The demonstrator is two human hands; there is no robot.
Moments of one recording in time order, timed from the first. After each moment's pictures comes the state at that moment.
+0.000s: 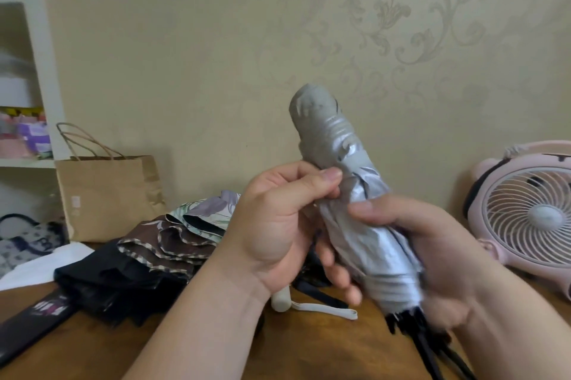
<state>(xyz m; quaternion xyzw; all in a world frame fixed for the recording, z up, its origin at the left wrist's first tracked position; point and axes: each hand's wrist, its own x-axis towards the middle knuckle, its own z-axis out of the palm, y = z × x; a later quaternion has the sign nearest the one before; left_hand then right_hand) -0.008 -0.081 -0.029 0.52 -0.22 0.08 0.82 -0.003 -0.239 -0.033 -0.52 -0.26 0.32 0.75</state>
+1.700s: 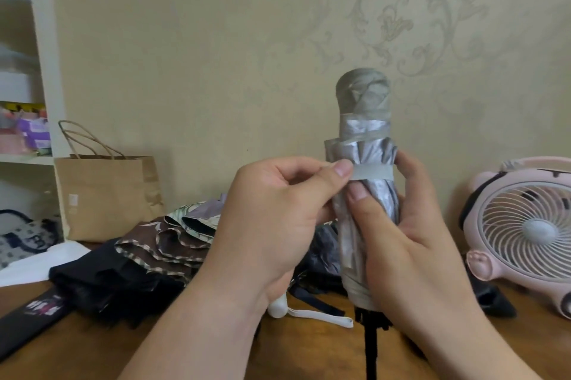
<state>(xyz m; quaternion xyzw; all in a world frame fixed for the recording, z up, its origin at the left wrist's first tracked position) -0.023 -0.083 -0.019 0.58 -0.21 0.22 0.76 -0.023 -0.214 -0.042 -0.67 -0.26 -0.27 0.64</state>
